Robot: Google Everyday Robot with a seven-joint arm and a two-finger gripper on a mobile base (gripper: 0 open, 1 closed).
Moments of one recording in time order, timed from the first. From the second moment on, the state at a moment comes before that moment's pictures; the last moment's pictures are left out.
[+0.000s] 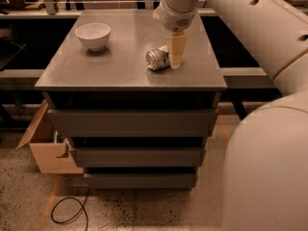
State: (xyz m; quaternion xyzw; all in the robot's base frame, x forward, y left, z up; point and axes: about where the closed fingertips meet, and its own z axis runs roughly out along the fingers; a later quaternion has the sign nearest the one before) arm 0.715 -0.045 0.926 -0.78 0.58 -0.11 0.20
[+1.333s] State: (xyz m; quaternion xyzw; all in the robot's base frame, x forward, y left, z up) arm 0.768 -0.032 0.856 -0.81 0.56 -0.14 0.09
